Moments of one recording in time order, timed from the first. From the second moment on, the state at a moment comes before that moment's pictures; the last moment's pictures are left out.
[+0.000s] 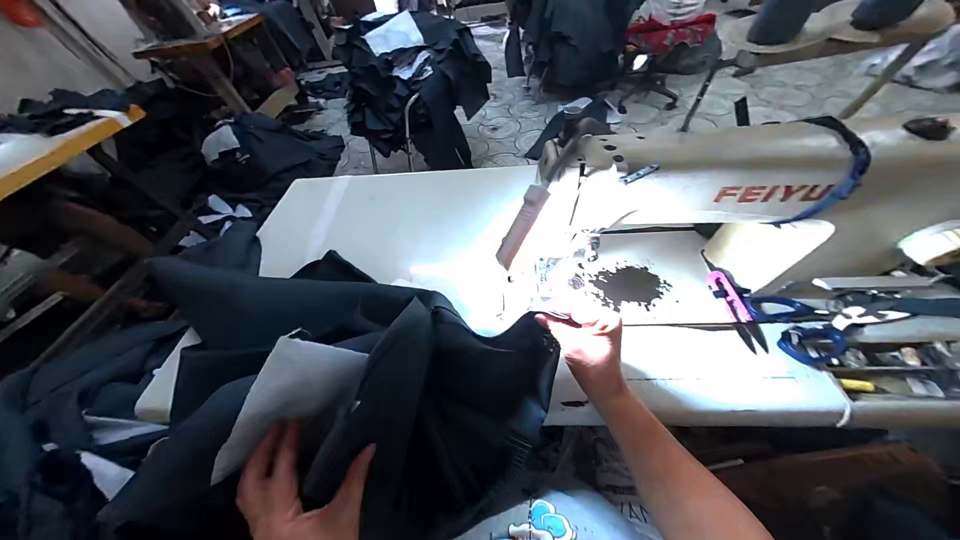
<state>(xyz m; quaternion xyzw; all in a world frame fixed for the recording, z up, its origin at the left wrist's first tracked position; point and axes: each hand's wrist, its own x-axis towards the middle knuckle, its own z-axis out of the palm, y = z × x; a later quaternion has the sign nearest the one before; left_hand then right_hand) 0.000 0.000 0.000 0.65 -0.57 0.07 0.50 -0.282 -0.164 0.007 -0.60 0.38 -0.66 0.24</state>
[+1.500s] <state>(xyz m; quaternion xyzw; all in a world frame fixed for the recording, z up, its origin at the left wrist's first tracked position) -0.079 -0.220 0.098 0.45 -0.78 -0.42 -0.10 -0.298 -0.208 0.044 -0.73 0.43 -0.02 0.53</state>
